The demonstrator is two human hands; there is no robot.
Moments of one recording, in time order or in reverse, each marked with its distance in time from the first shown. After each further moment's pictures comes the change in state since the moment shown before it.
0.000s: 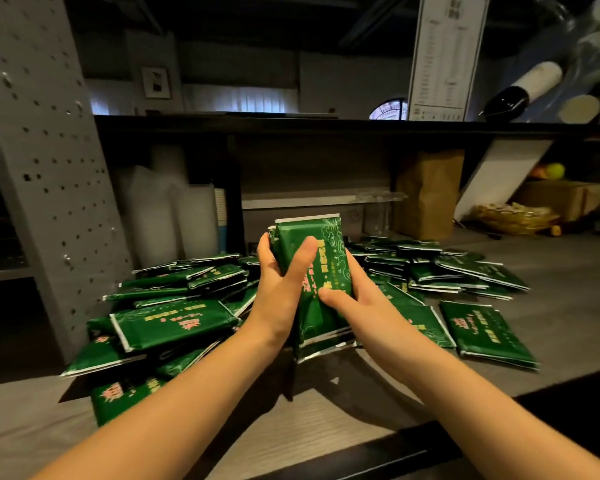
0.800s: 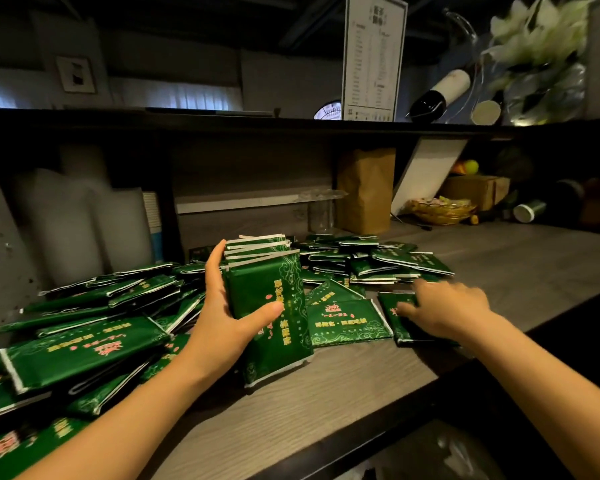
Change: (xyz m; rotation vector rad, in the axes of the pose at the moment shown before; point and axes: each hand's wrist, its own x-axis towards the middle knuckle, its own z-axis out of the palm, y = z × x) left_hand -0.004 -0.029 -0.010 0.267 -0.177 0.117; right_hand -0.028 0.005 -0.141 -1.549 0.131 0.755
